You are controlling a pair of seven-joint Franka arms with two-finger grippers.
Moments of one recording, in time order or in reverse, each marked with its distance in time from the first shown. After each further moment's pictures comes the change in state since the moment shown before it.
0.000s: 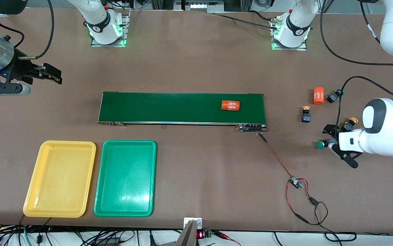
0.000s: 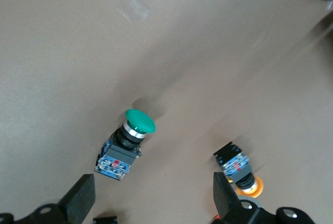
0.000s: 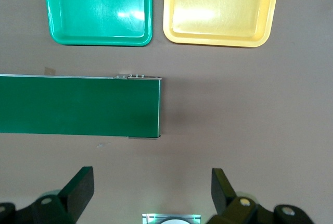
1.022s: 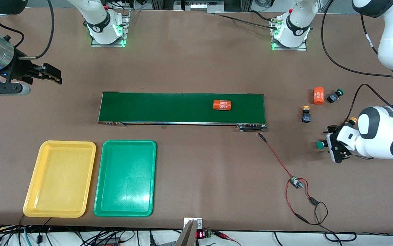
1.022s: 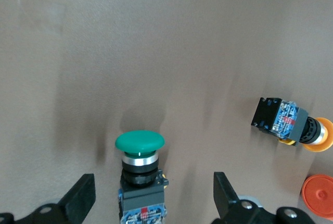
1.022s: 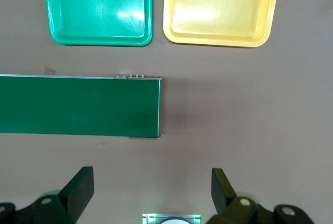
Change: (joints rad) left arm 0.049 0.112 -0.004 -0.002 -0.009 0.101 0.587; right arm 0.000 0.000 0.000 0.000 0.000 0.000 0.000
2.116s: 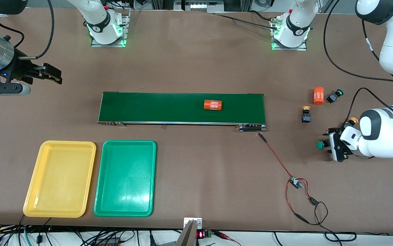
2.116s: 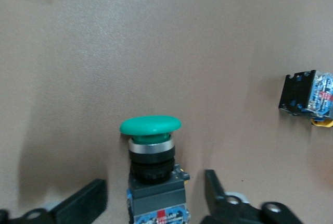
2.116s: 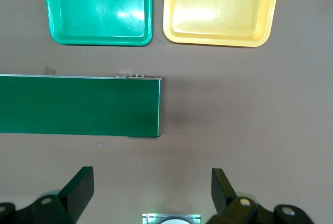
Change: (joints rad) left arm 0.055 0.057 -0.005 0.001 -0.039 0.080 0.140; right arm 0.000 0.000 0.000 0.000 0.000 -0.001 0.000
